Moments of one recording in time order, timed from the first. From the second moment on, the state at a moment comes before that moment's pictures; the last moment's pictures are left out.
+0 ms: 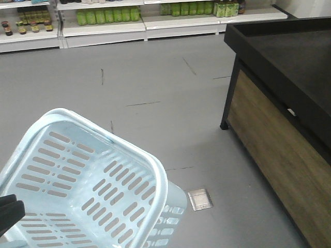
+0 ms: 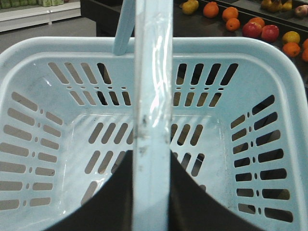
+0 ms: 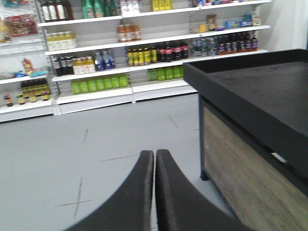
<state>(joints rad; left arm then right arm) -0.33 0.41 -0.50 -0.67 0.61 0.52 0.02 -0.01 0.03 0.03 0.11 0.03</state>
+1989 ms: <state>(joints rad) -0.33 0.41 -0.50 -0.67 0.61 0.52 0.02 -0.01 0.03 0.03 0.11 0.03</state>
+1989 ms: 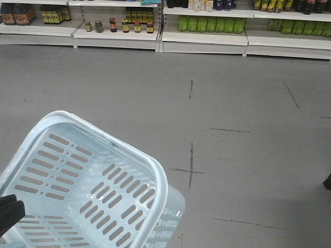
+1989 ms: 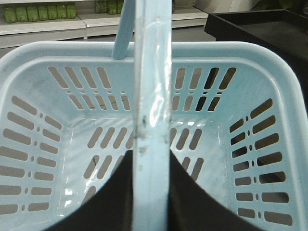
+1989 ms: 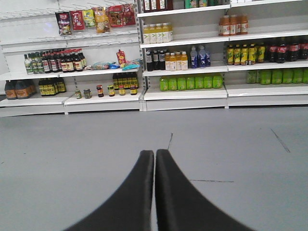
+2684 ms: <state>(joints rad) -0.33 0.41 -0.50 -0.67 0.61 0.52 0.02 -0.01 0.03 0.03 0.11 0.03</state>
